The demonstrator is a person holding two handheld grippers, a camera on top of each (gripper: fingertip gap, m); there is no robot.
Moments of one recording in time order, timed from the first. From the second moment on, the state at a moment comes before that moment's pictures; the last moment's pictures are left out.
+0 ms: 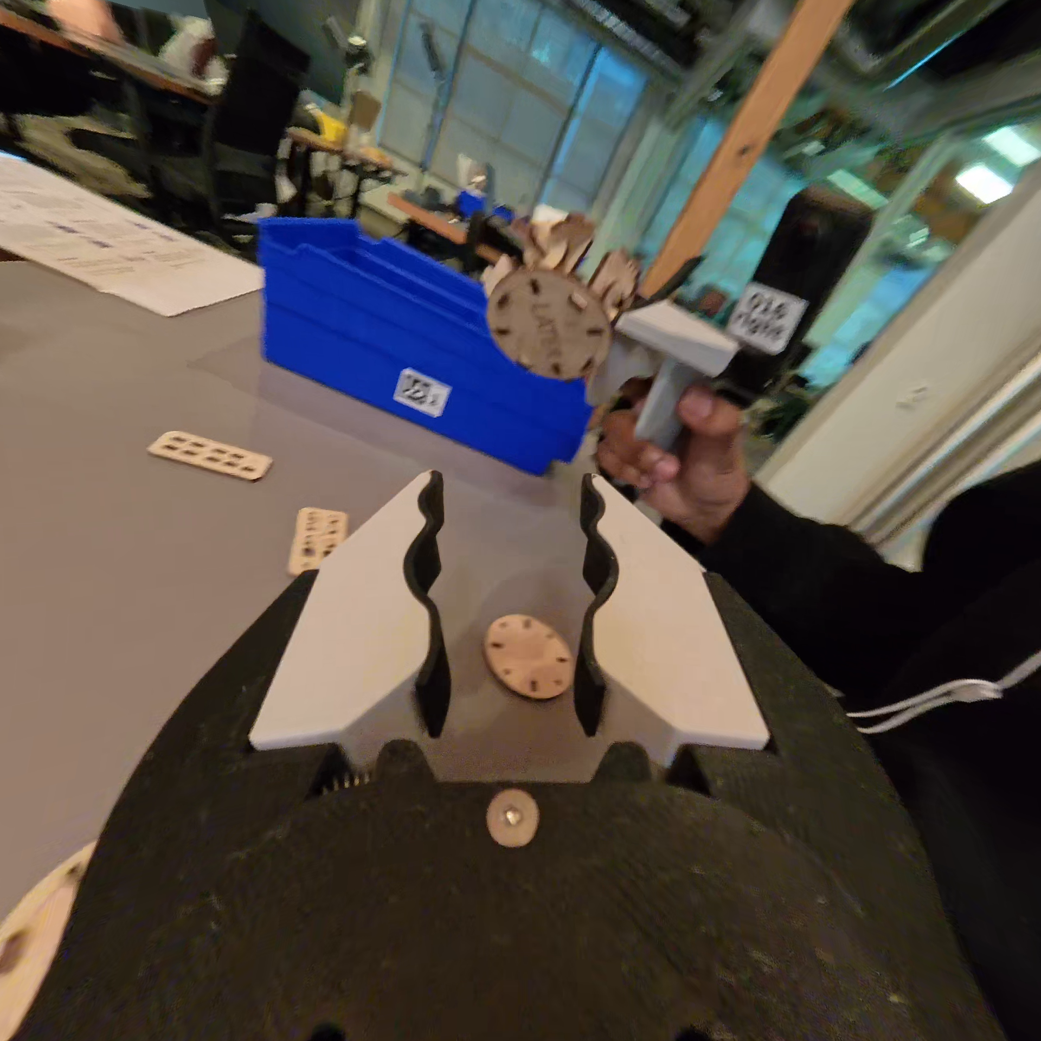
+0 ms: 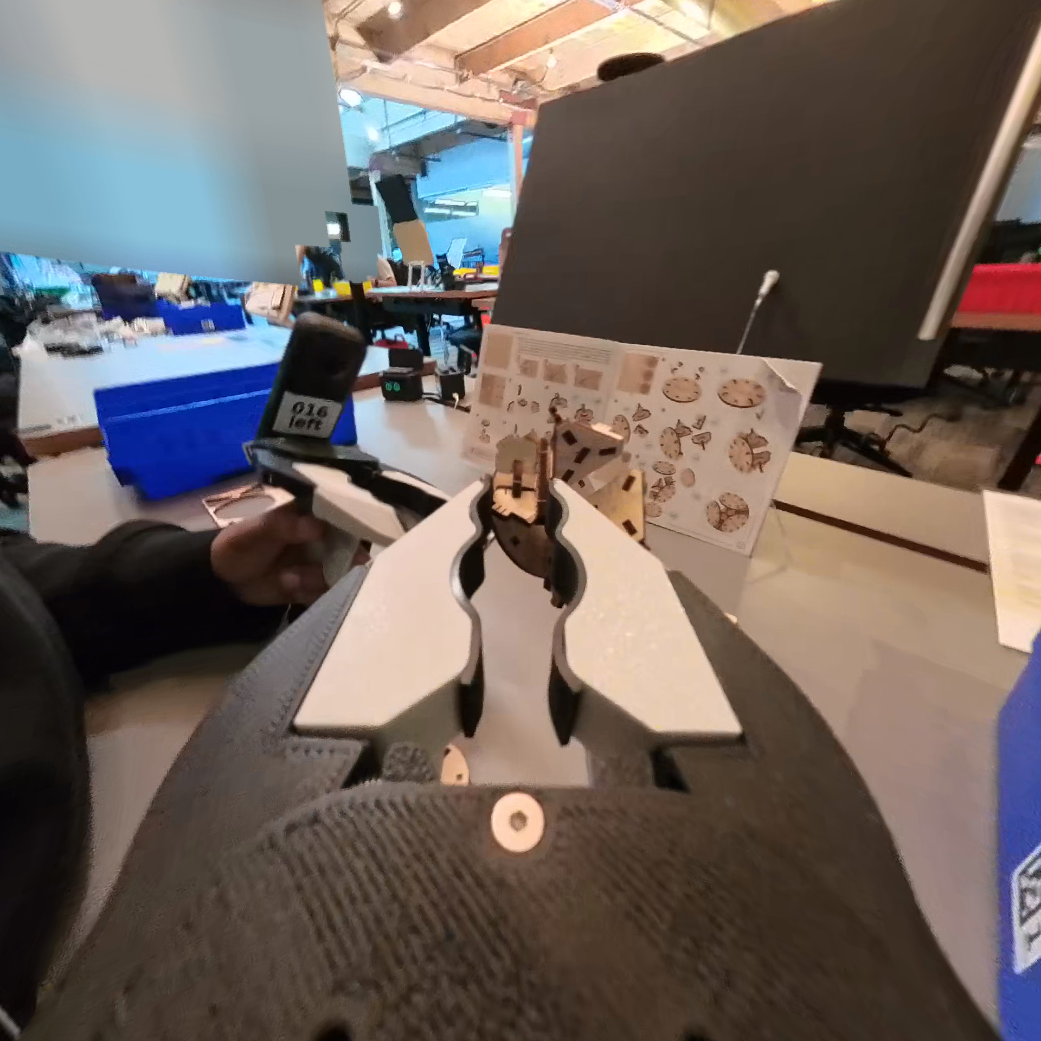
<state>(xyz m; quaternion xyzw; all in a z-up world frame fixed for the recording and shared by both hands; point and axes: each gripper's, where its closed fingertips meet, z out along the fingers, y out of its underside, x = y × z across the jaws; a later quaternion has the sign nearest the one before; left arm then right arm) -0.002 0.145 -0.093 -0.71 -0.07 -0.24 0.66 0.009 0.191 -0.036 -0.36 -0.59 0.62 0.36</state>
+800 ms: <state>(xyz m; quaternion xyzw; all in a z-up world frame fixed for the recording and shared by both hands) 0.024 0.128 -0.066 -0.58 -0.06 -0.52 0.62 0.029 0.133 -0.051 -0.26 -0.72 0.53 0.35</state>
